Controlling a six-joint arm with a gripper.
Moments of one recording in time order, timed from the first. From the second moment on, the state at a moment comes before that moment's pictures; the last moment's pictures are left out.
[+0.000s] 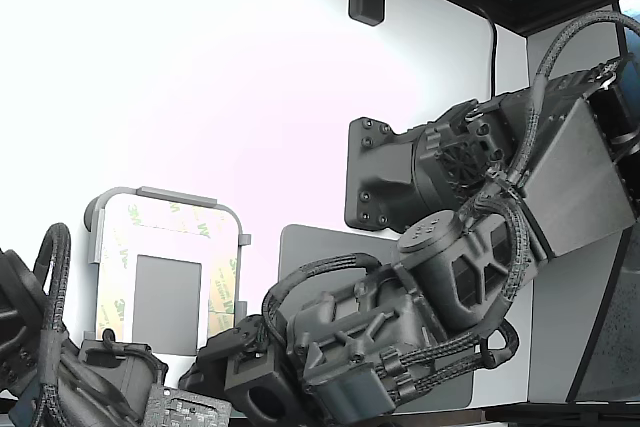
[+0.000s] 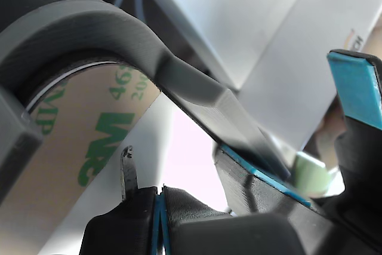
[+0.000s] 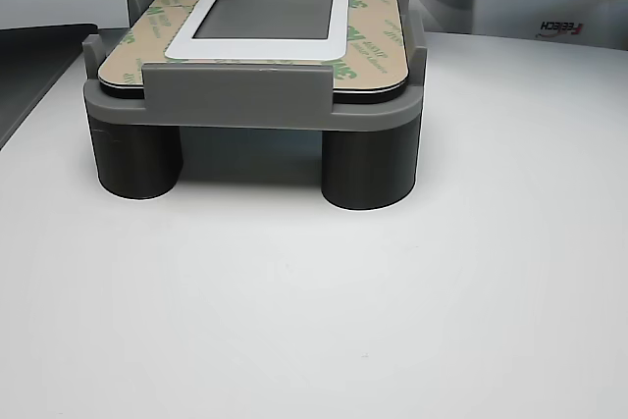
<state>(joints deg) 39.7 96.0 119.1 26.0 4.3 -101.8</state>
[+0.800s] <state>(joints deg) 40.1 96.6 120.1 26.5 5.1 -101.0</state>
